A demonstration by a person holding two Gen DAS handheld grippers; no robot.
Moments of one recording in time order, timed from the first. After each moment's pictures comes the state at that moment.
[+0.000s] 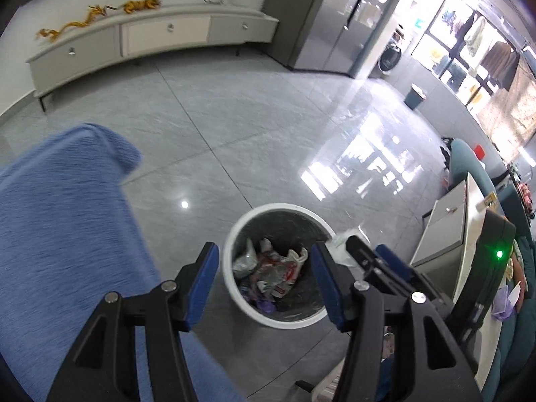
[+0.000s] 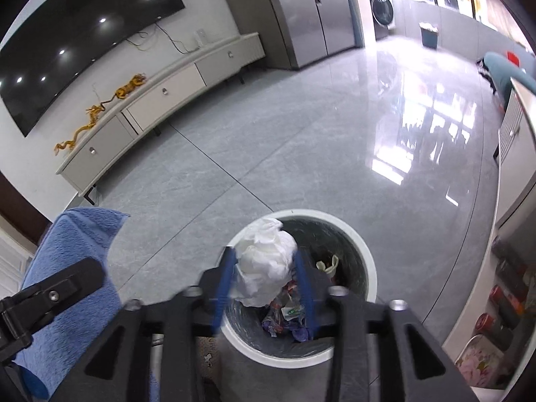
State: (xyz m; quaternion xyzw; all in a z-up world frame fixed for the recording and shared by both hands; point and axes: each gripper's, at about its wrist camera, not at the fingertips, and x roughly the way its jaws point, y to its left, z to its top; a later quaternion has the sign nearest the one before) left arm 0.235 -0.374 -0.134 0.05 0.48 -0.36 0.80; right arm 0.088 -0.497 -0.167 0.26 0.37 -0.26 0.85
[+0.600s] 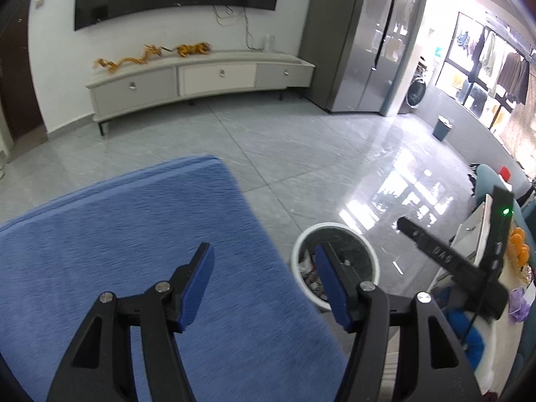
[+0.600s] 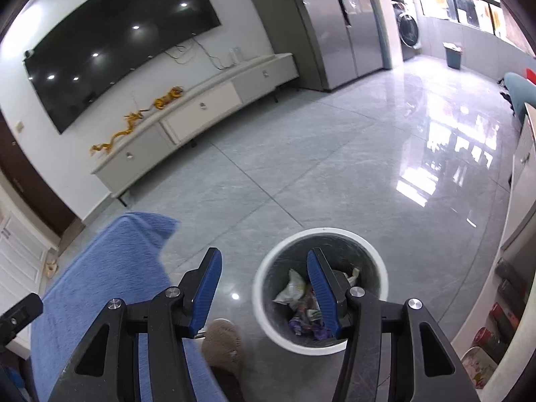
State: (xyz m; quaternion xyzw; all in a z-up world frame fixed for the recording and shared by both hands) left arm 0.185 -0.229 -0.048 0.05 0.40 -0.28 0.87; right arm 0.068 -0.461 -0.103 0.25 0.33 -0.20 0.89
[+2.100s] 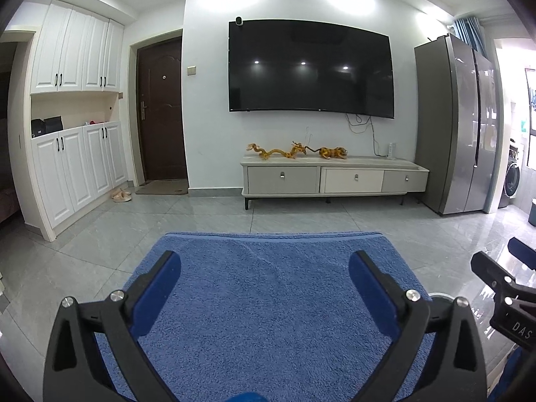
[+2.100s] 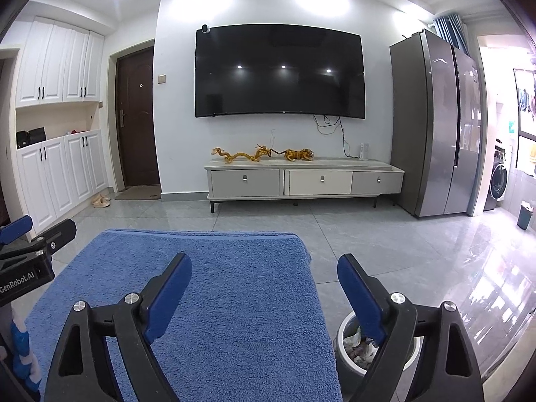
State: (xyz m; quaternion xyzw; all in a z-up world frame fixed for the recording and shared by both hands) left arm 0.049 -0.004 -0.002 0.01 0.18 -0.02 0.98; right arm -0.005 -0.196 -0.019 0.00 0.19 -0.03 0.98
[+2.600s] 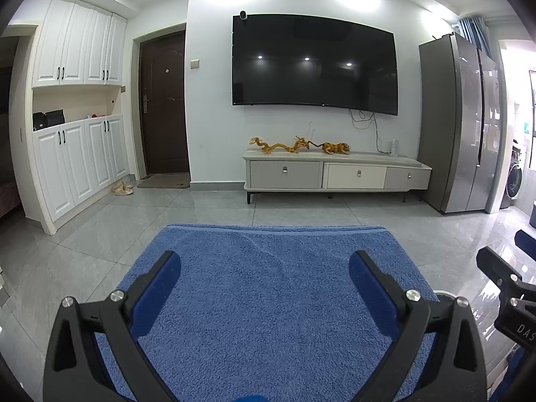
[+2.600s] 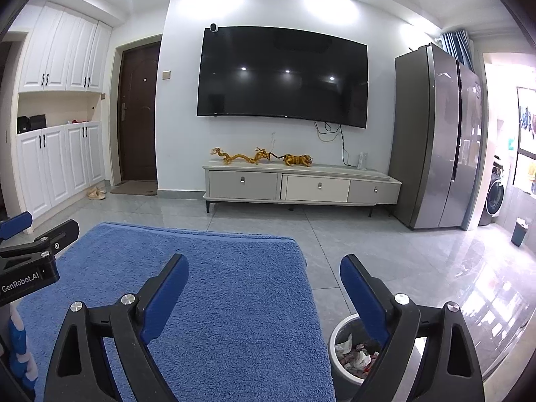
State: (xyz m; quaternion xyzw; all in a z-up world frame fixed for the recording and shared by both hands) left arm 0.050 0.002 -0.011 0.01 0.19 -0.02 0.98; right arm -0.009 -0.185 -0.022 -0.03 0.19 -0.03 0.98
